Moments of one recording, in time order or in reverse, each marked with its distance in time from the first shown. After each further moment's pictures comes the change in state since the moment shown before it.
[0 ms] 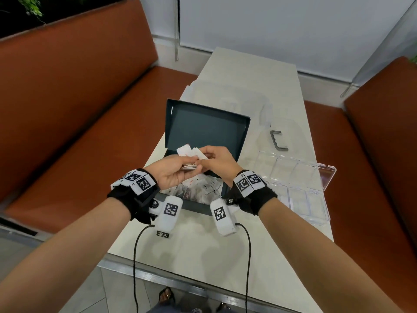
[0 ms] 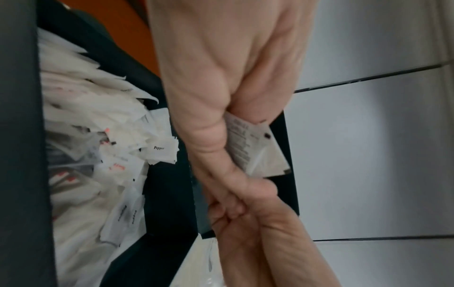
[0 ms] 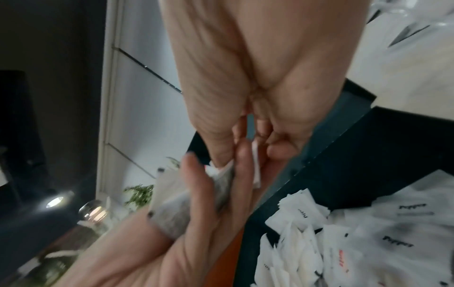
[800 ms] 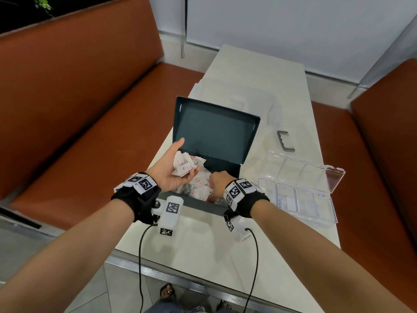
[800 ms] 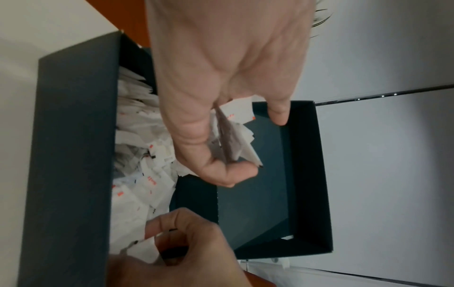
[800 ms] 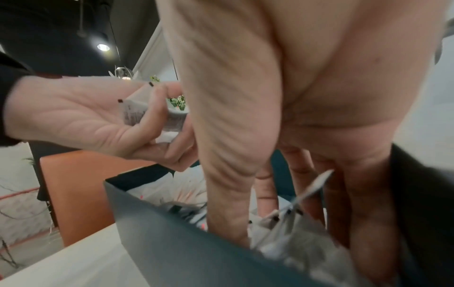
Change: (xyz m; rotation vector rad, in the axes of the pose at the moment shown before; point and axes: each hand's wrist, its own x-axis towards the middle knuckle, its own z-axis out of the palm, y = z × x) left_hand 0.010 -0.001 -0.039 -0.173 0.143 -0.112; right_hand 0.003 0.040 0.019 -1.147 -0.323 0.265
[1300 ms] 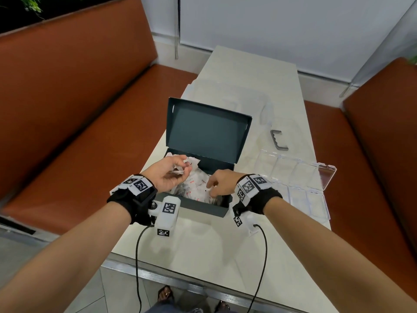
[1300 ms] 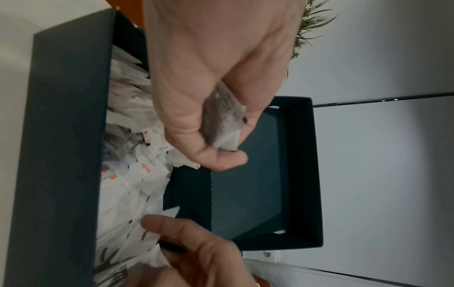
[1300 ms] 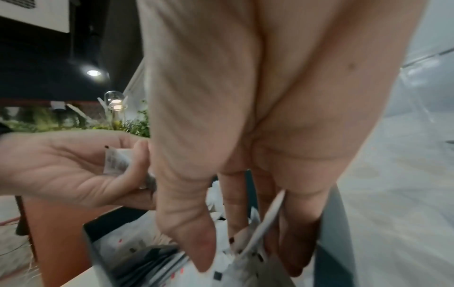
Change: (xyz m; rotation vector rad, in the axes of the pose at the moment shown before) left_hand 0.003 -0.007 0.007 -0.009 0.114 0.084; right_hand -0.023 0.024 -0.026 0.081 -0.095 -0.119
